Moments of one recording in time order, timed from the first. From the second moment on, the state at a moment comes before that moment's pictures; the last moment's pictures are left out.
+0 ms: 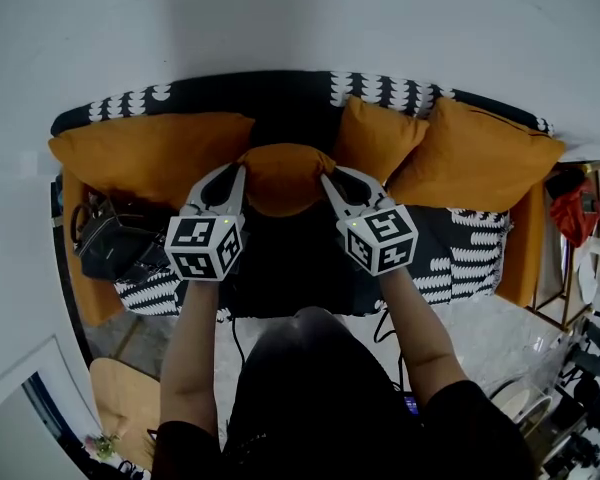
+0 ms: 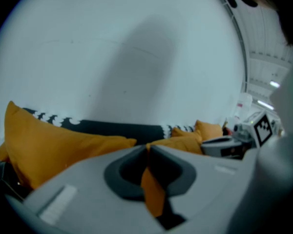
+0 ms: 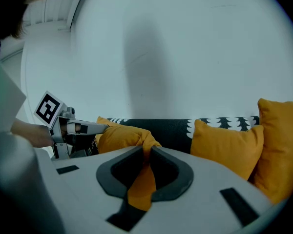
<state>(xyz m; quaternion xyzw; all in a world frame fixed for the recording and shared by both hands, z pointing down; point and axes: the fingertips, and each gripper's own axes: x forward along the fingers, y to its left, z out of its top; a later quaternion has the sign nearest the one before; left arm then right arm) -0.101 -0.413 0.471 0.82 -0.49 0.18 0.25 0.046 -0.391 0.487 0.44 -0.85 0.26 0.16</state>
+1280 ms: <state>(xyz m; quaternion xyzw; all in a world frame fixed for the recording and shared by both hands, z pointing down) -0.097 -0.455 0.448 0.80 -0.55 0.13 0.21 0.072 -0.430 0.471 0.48 -0.83 0.24 0.13</state>
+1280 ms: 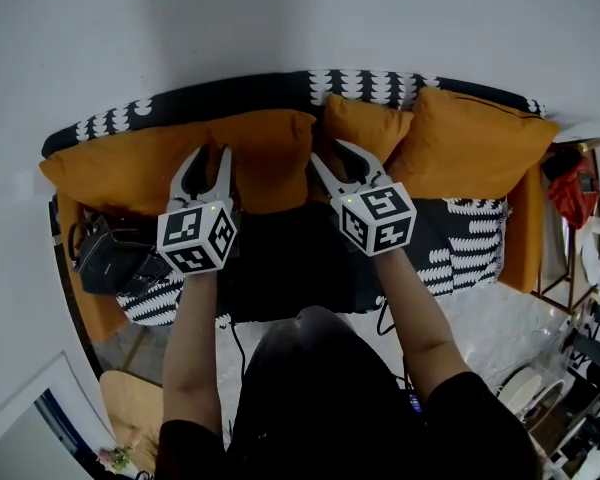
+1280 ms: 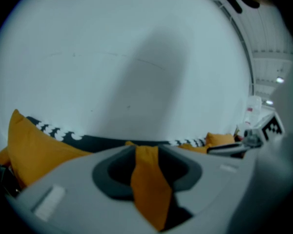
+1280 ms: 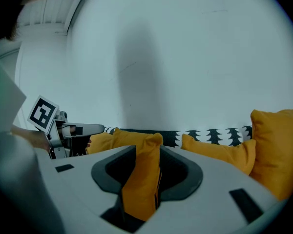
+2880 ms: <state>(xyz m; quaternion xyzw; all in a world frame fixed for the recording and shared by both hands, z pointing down) -0.139 -0.275 0.346 0.82 -0.53 0.11 0.18 0.070 -0.271 0.362 0.55 -0.80 0.21 0.11</state>
